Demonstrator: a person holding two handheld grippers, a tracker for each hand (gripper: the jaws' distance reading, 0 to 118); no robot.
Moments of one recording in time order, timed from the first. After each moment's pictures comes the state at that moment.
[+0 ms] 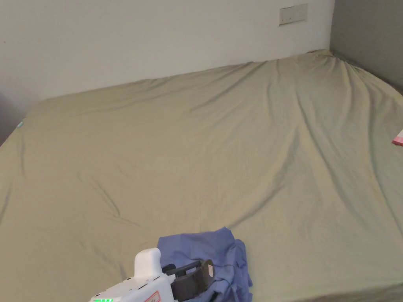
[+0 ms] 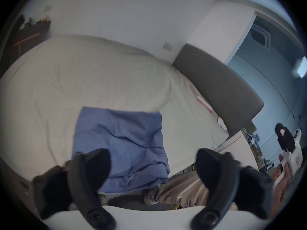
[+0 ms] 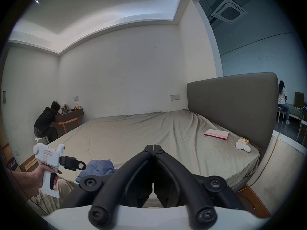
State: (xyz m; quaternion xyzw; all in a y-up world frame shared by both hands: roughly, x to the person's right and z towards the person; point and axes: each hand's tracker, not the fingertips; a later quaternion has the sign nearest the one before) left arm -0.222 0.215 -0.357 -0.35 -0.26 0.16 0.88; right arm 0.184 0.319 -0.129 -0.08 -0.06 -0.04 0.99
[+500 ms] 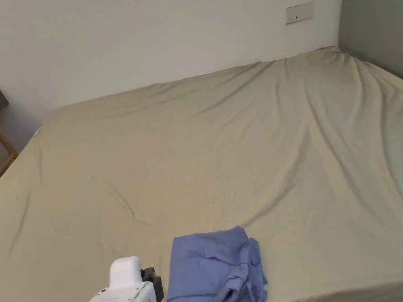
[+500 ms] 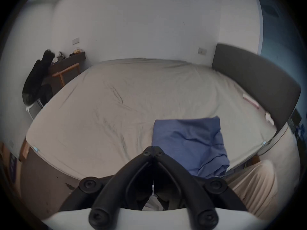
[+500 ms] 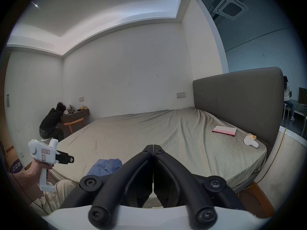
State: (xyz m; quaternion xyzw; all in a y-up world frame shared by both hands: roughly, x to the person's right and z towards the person) left arm -0.242 0.233 -0.348 -0.36 -0.05 -0.02 0.93; right arm 0.168 0.311 -0.135 -0.08 -0.03 -0.06 0.99
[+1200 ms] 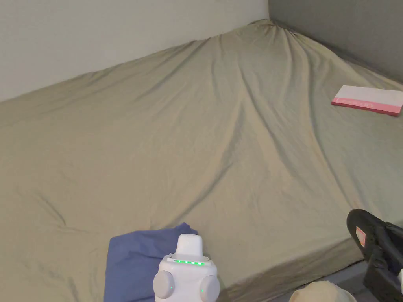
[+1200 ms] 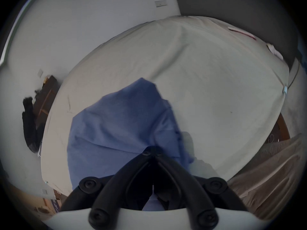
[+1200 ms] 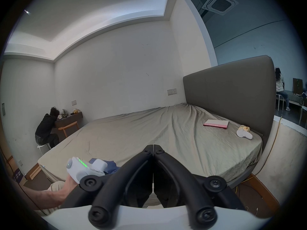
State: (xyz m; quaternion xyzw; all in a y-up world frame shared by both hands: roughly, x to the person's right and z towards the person) left arm -0.004 0.127 -0.380 -0.45 -0.10 -0.23 0.86; right arm 0.206 0.292 -0.126 -0.09 -0.07 -0.09 0.99
